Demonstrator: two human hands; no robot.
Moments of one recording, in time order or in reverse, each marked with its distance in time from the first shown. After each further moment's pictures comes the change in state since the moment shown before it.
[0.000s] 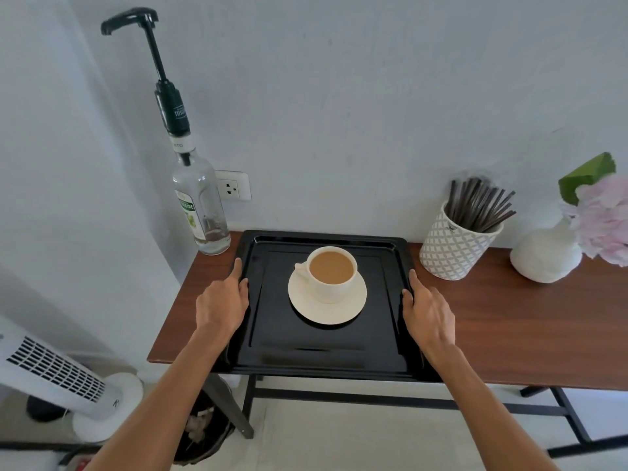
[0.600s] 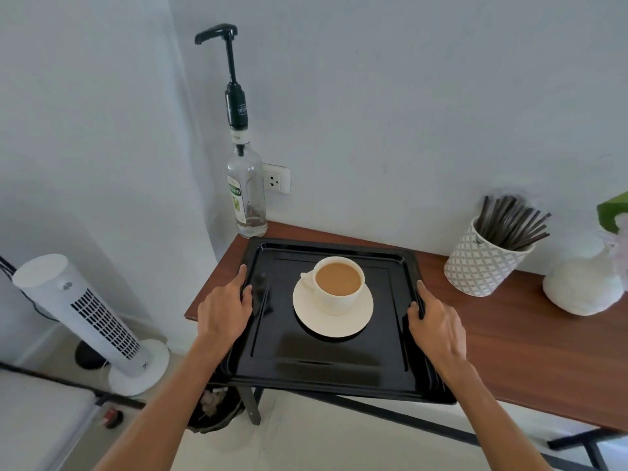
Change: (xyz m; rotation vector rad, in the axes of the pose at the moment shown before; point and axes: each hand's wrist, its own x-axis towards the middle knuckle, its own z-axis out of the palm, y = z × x) left_hand -0.068 -0.028 -0.017 -0.087 0.121 -0.130; right_hand -0.022 -0.007 -0.013 0.156 -0.040 -0.139
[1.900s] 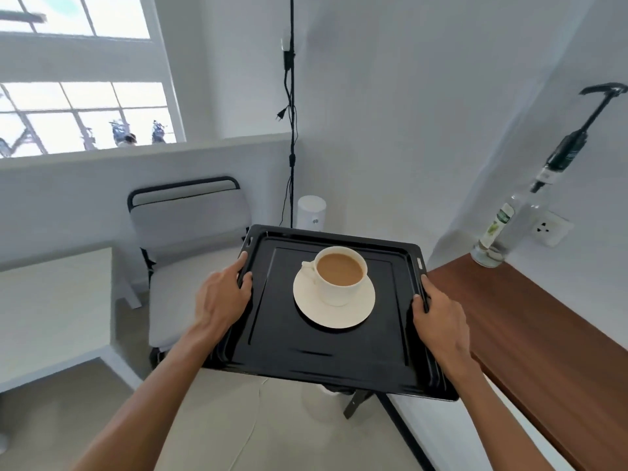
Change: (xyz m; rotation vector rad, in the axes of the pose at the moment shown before) left_hand -0.264 -0.226 -0.174 -0.027 0.471 -0.657; right_hand -0.140 -0.249 0.094 0.148 -0.341 -0.736
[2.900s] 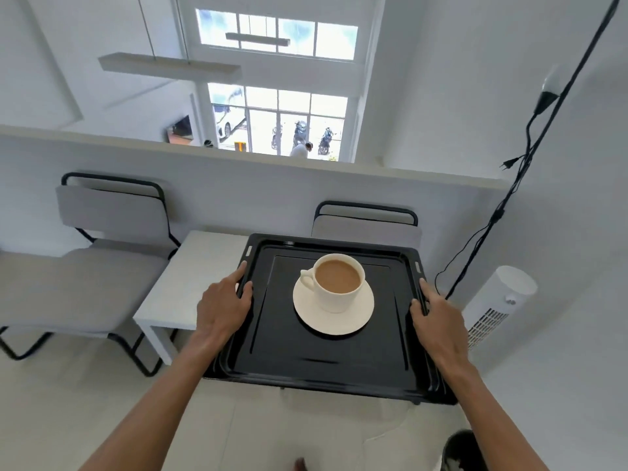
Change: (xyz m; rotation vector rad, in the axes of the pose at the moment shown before) left_hand 0.023 -0.314 -0.203 0.143 0.324 -0.523; right_hand 0.003 -0.370 0.239 0.172 -0.293 -0.495
